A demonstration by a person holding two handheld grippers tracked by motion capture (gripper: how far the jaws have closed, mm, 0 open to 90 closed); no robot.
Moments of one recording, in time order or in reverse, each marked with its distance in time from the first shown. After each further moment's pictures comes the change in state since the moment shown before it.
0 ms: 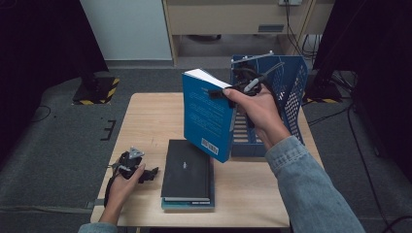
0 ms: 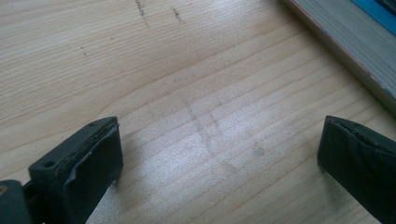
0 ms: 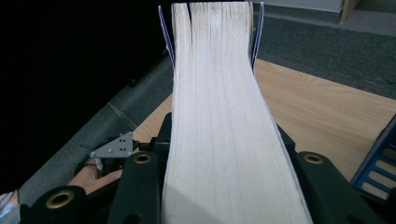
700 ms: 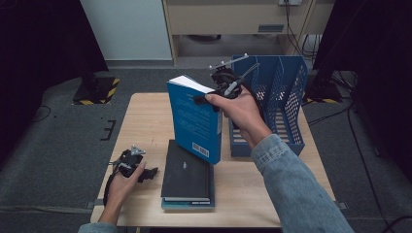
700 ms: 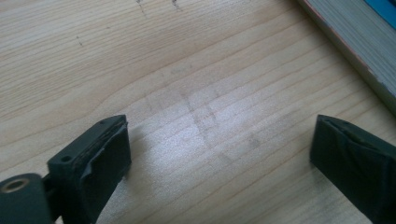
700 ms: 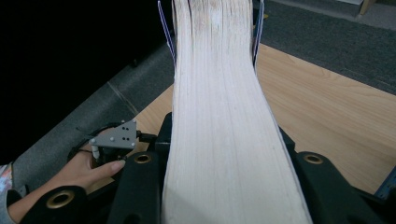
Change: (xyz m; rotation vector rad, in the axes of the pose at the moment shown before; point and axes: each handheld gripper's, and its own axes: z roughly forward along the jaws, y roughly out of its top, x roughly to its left) left arm -0.002 0.009 -0.002 0.087 -0.003 -0.001; right arm 0.020 0.003 0.043 0.075 0.015 -0.075
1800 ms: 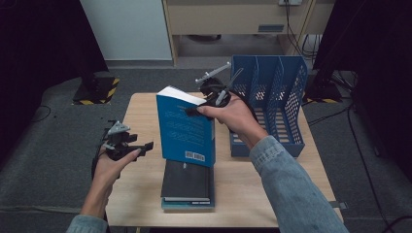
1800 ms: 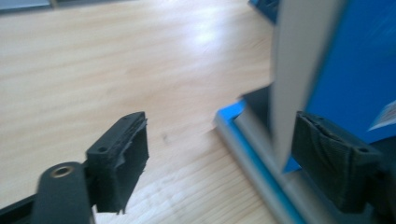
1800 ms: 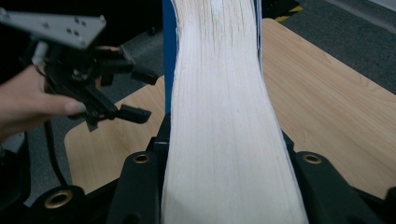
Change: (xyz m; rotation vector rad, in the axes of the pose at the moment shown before) left arm 0.013 0.053 -0.075 -0.259 -0.106 -0.095; right arm 0.009 -0.011 0.030 0.089 0.083 -0.189
